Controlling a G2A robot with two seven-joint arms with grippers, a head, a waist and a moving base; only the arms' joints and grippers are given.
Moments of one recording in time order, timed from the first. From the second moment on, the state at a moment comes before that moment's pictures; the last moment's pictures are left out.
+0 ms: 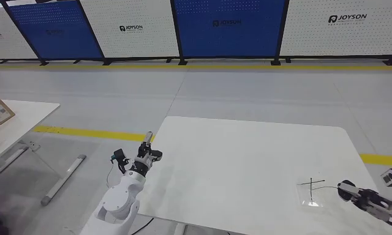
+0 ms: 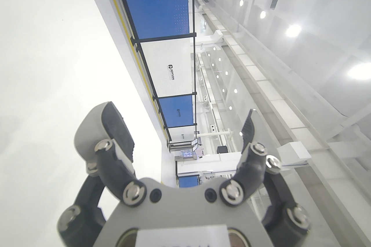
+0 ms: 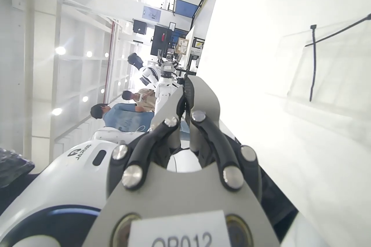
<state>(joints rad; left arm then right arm) 1.73 -1.15 -1.60 -1.80 -0.42 0.00 0.00 -1.54 -0.91 1.77 -1.47 0.53 -0.15 1.25</state>
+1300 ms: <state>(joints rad) 1.71 -1.15 -1.46 -1.85 -0.25 0.04 -0.23 -1.59 -0.94 1.60 -1.67 0.48 -0.14 0.87</state>
